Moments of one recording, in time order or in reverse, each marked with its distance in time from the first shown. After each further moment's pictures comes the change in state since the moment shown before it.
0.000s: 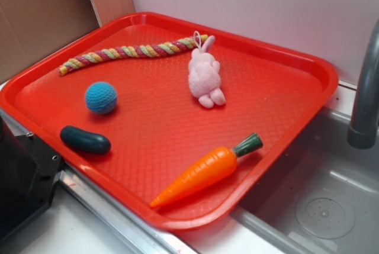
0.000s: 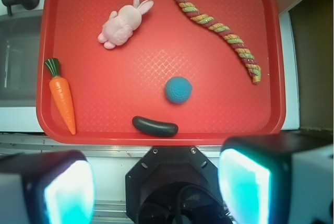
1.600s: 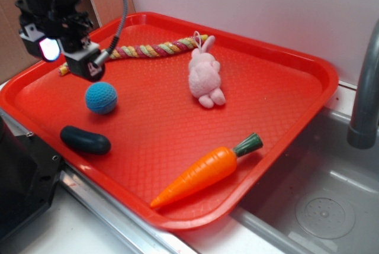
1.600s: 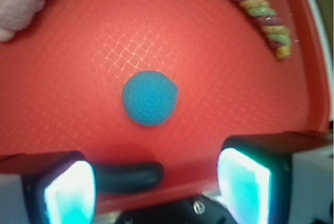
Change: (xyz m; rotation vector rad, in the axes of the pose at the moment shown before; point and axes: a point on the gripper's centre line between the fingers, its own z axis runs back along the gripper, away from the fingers) arm 0.021 0.036 -0.147 0.096 0.091 0.207
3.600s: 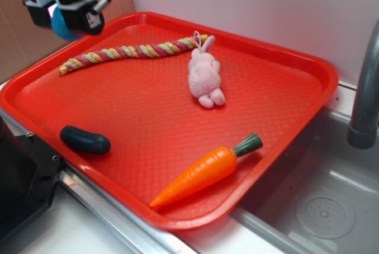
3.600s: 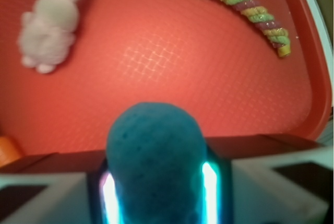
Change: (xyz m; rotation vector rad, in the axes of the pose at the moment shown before) arm 0.005 -0.014 0.063 -0.108 0.002 0.073
